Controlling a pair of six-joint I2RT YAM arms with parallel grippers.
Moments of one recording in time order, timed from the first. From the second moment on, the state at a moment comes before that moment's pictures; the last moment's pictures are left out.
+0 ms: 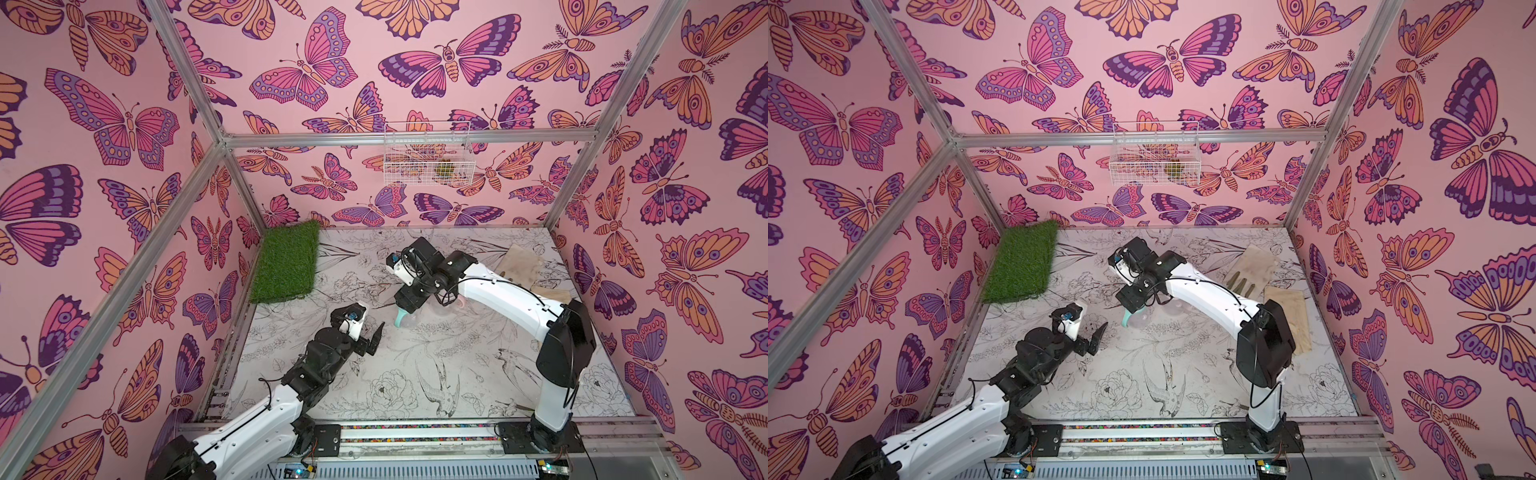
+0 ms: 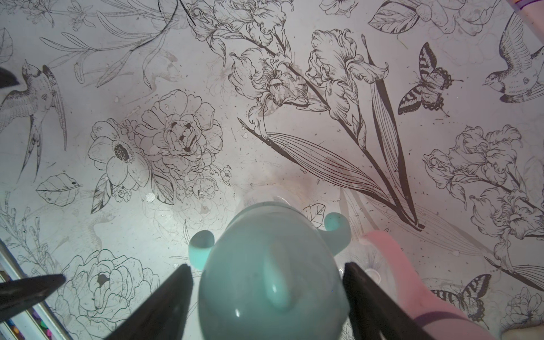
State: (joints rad) left arm -0.62 0.83 0.25 0.34 -0.10 0.10; right arm 0.78 1.86 1.69 -0.88 -0.04 -0.08
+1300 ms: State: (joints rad) left arm -0.53 1.20 0.69 0.32 0.07 -0.01; right arm 0.87 1.50 1.17 -0.19 0.37 0.39
